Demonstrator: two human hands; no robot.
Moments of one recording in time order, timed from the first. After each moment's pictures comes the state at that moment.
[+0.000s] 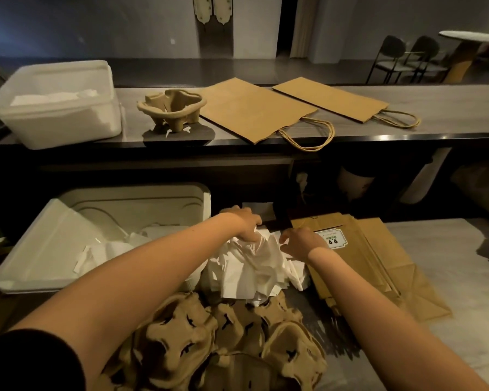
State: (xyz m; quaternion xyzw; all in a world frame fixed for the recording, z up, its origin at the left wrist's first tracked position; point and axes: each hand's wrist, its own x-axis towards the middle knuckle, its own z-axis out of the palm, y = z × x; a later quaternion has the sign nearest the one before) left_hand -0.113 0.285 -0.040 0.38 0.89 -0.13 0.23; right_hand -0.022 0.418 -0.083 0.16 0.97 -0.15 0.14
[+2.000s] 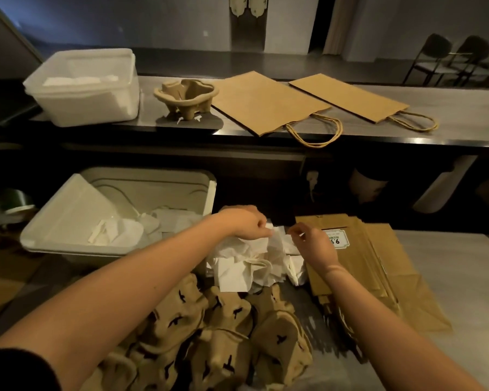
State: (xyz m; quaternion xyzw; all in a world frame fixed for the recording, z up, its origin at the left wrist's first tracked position) left_hand -0.079 0.276 -0.024 0.36 0.90 0.01 0.24; right_hand 0.005 0.440 -0.105 0.14 0.94 -0.30 -0.07
